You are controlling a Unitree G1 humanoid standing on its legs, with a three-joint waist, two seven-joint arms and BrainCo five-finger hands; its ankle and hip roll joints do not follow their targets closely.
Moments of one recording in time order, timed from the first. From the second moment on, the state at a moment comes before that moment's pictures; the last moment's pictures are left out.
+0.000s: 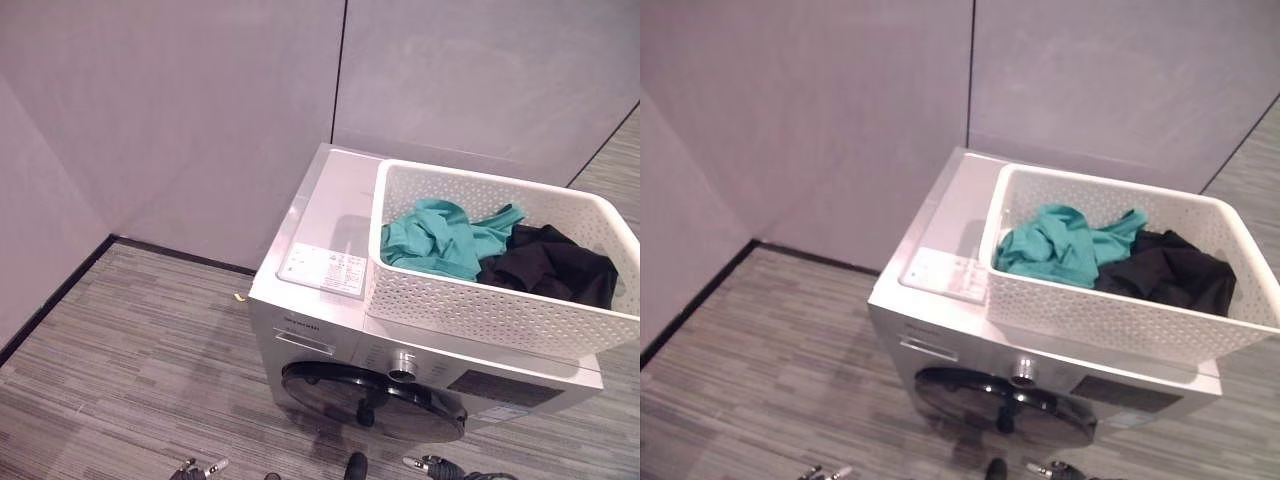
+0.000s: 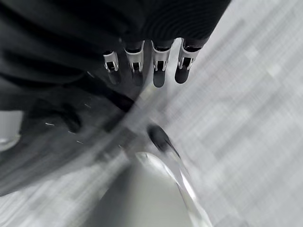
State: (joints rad) left arm 0.12 0.31 -0.04 1.11 -0.25 -0.05 -0.01; right arm 0.15 -0.42 0.30 0.69 -0.16 0.06 0.12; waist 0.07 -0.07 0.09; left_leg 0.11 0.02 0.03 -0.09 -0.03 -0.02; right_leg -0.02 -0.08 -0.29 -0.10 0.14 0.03
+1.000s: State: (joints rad) left arm 0.19 0.31 -0.02 0.98 -0.27 -0.04 -0.07; right arm 0.16 -0.59 0.16 0.46 -0.21 0.11 0.11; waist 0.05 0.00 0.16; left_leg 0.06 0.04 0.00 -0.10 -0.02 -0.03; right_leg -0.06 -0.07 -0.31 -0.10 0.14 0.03
